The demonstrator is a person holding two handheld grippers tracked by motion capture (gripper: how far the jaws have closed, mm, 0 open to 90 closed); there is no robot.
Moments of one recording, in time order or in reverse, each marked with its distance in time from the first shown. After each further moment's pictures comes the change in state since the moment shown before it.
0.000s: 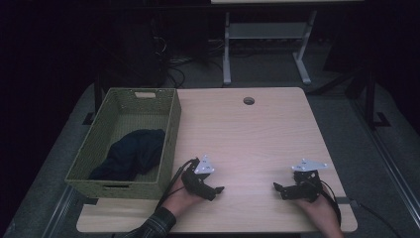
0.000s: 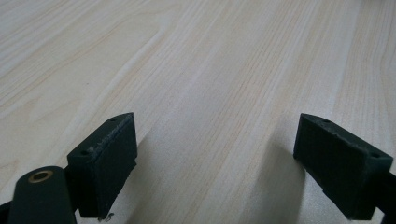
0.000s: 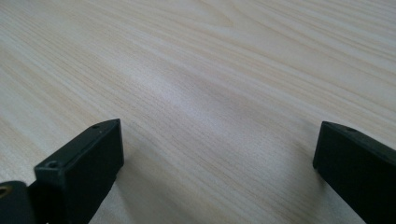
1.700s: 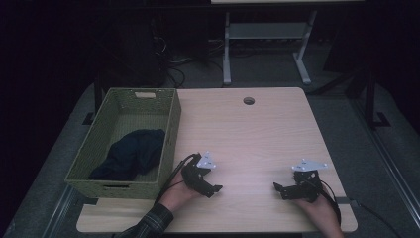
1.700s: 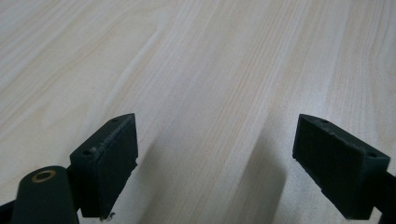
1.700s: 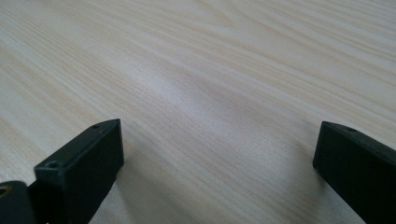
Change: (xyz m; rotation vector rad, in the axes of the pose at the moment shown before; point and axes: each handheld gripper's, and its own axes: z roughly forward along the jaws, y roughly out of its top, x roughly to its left) left arm 0.008 0.018 -0.009 0.088 -0.036 0.036; right arm 0.000 0.000 0.000 0.002 0.000 0.003
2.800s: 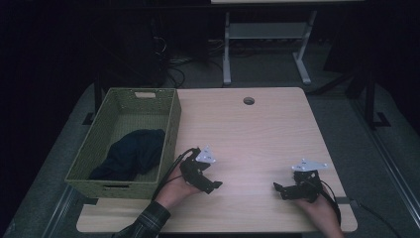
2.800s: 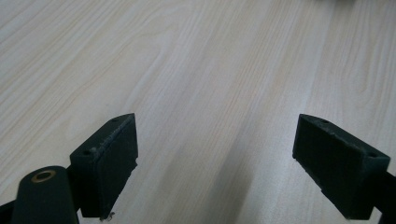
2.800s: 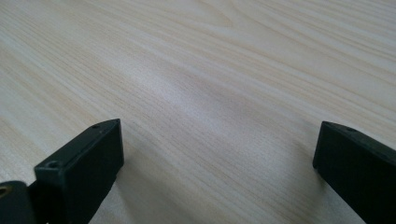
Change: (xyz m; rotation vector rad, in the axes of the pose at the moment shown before) left arm 0.002 0.017 -0.019 0.005 -0.024 -0.005; right arm 0.000 0.000 0.000 0.000 0.001 0.000
